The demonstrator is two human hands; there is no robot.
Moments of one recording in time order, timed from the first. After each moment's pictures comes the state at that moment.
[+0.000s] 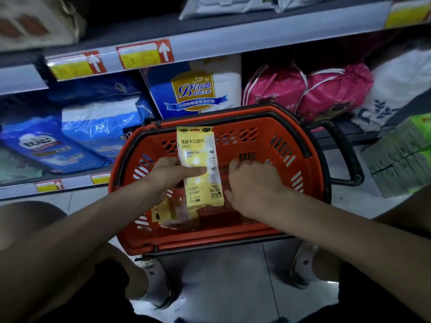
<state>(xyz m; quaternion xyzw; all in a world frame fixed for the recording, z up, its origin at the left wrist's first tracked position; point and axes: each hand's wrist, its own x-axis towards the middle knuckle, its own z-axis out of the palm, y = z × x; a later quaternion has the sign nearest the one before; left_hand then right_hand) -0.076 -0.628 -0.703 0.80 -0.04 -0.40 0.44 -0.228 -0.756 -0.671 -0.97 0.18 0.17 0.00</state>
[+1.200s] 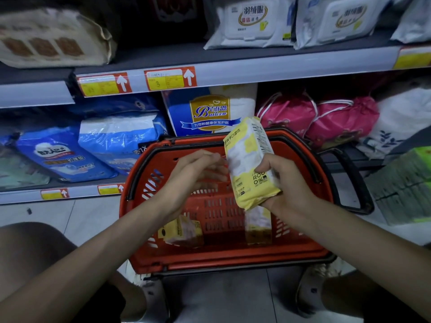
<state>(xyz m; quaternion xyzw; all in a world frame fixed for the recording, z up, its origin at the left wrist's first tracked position) -0.091 -0.634 -0.645 0.70 -0.17 -0.38 0.58 -0.224 -0.789 -0.659 -0.42 0.32 -0.01 0.85</state>
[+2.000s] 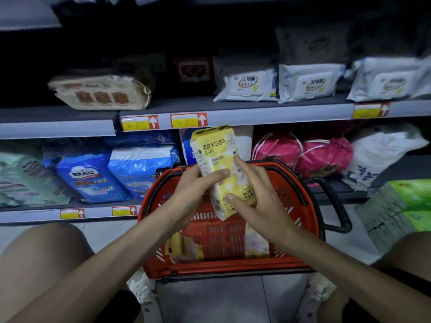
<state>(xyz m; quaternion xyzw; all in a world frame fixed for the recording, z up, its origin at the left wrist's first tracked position) -0.125 -0.619 -0.589 0.66 -0.19 -0.33 0.65 -0.255 -0.742 -0.611 -0.84 0.12 -0.19 0.49</state>
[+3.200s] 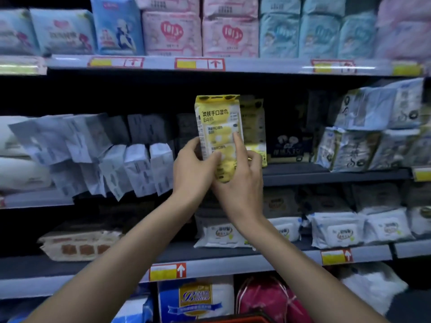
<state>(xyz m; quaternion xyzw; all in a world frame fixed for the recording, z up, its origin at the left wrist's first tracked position) -0.059 -0.750 -0.304 0.66 -0.35 0.11 0.65 -0.122 -0.836 -0.347 -0.78 0.17 -0.55 0.23</state>
